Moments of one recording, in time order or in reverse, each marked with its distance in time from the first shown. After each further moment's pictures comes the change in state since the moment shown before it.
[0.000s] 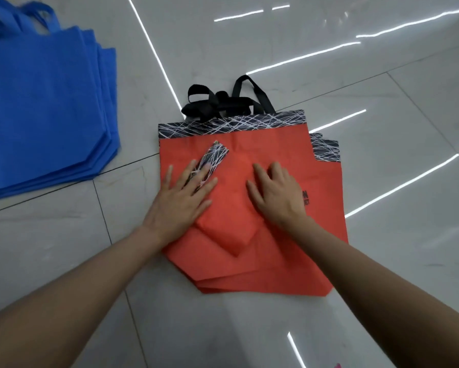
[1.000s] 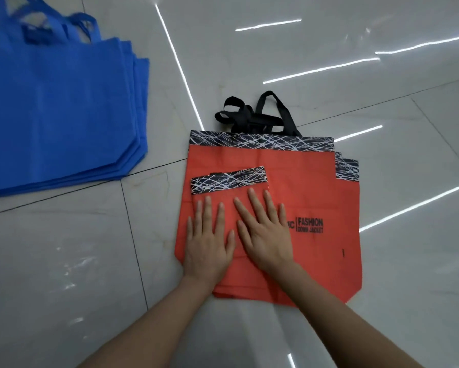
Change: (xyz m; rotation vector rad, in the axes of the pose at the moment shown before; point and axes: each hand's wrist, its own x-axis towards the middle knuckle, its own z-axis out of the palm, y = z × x) left_hand -0.038 0.078 0.012 -0.205 -0.034 -0.543; right_hand -0.049 -0.049 0.030 0.082 -0.047 -0.129
